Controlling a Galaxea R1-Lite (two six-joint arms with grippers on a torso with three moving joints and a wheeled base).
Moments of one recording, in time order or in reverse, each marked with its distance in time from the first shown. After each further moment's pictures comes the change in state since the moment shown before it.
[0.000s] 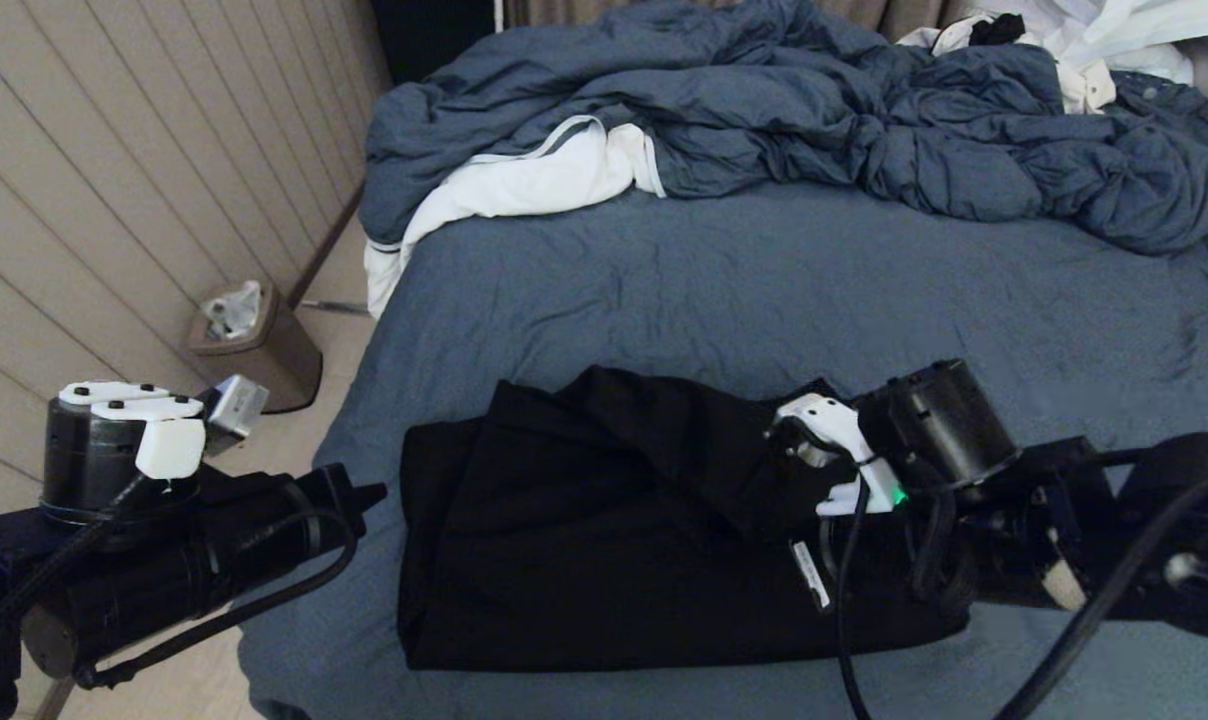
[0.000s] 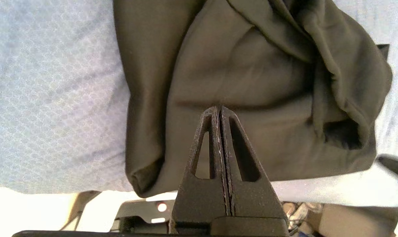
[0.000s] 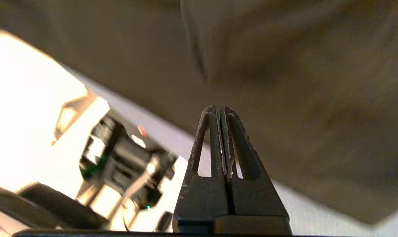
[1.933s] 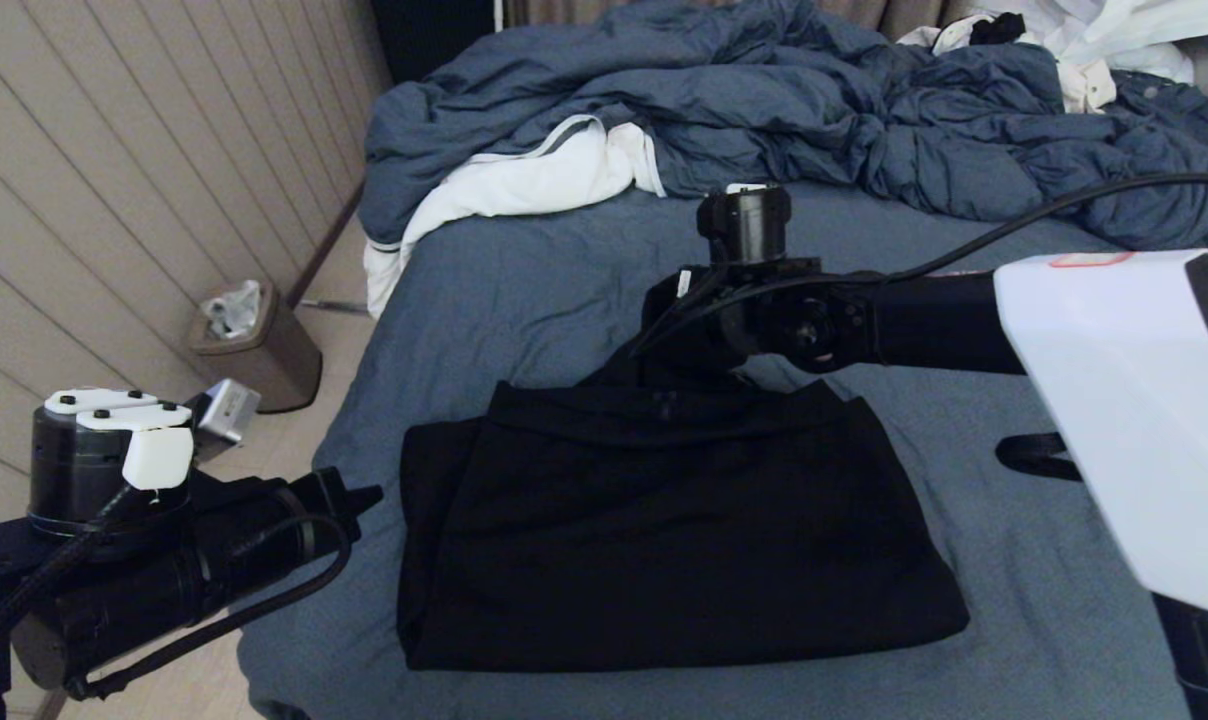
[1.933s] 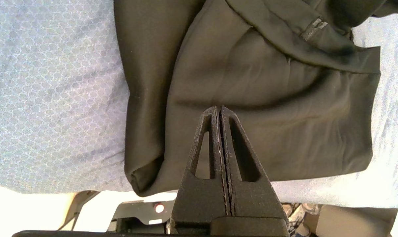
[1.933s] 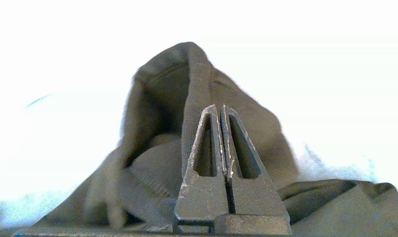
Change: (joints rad) left arm -0.002 -0.013 0.025 -0.026 -0.001 -0.009; right arm -0.106 0.622 -1.060 -0.131 -0.517 0.175
